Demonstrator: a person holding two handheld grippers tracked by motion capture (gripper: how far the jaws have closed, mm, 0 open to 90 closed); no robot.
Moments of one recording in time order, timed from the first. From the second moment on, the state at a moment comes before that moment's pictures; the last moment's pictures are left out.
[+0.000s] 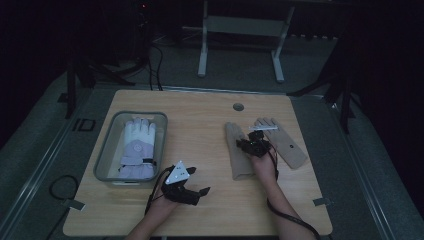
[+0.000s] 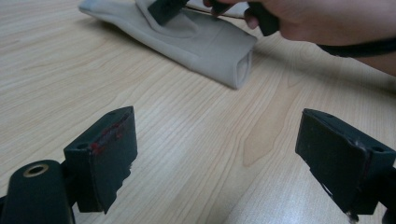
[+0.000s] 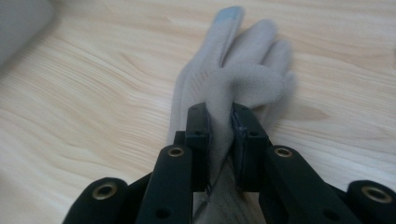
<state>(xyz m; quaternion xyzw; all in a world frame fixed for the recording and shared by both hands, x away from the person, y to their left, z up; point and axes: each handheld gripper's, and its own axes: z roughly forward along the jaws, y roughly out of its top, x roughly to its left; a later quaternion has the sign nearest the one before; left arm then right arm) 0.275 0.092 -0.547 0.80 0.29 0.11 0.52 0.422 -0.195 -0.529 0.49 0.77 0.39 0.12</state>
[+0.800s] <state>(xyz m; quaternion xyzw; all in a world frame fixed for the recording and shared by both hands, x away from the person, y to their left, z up) 0.268 0.099 -0.551 0.81 0.28 0.13 0.51 0.353 -0.141 -0.543 0.53 0.74 0.38 0.15</state>
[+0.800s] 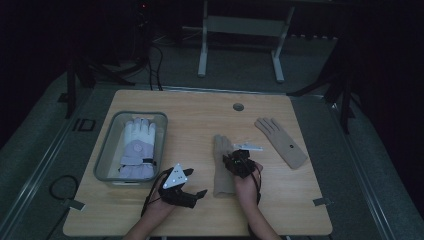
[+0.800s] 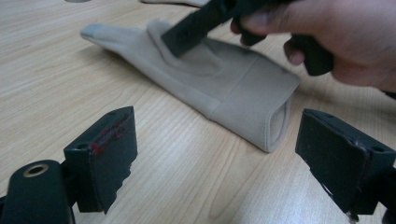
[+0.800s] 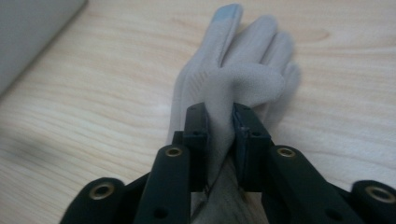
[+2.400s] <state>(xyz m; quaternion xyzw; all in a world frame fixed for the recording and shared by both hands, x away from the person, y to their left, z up) 0.269 0.106 -0.555 0.80 0.29 0.12 0.52 0.428 -0.337 -0.517 0.49 0.76 0.35 0.23</state>
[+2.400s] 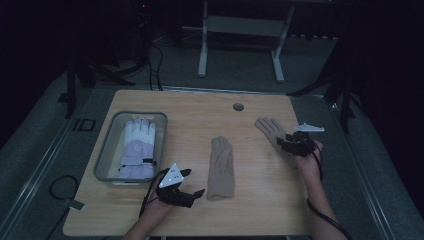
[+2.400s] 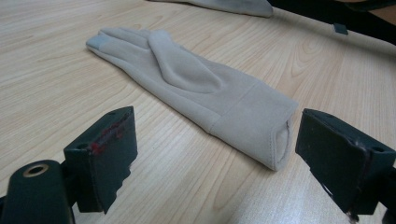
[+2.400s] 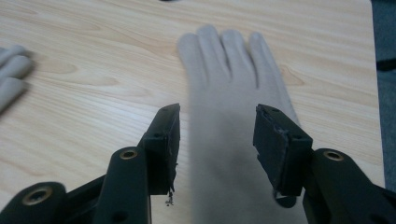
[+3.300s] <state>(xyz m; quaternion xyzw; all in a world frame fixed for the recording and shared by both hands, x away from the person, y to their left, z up) 0.265 0.108 -0.554 0.80 0.30 0.13 0.50 0.442 -0.338 -0.544 0.55 0.74 0.33 0.19</state>
